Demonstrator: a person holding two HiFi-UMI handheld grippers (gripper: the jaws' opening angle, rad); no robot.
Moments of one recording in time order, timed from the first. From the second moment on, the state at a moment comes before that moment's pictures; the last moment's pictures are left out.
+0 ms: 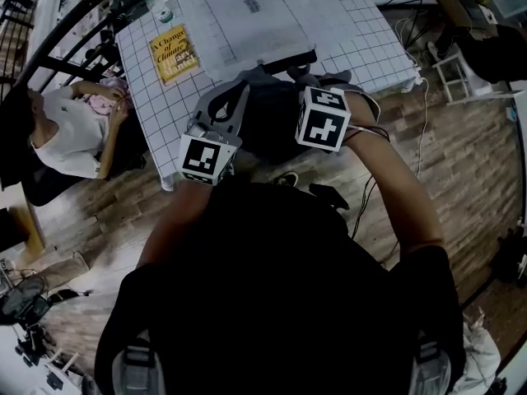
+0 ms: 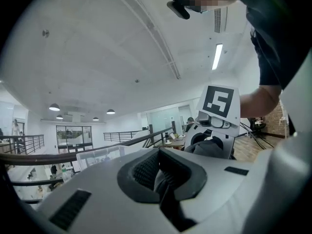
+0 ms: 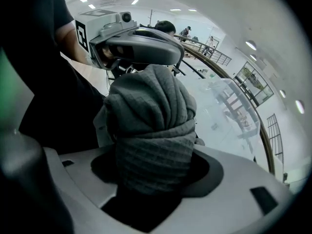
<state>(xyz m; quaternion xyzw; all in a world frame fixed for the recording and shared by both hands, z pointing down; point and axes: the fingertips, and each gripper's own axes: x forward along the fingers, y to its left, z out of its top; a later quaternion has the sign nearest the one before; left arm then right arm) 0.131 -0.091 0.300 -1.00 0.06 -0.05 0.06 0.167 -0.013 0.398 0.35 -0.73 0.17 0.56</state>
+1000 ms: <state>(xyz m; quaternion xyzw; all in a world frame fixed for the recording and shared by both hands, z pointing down) 0.187 -0.139 0.220 -0.99 0.14 -0.01 0.07 0.227 -0.078 0.333 0.34 -0.74 0.08 0.58</state>
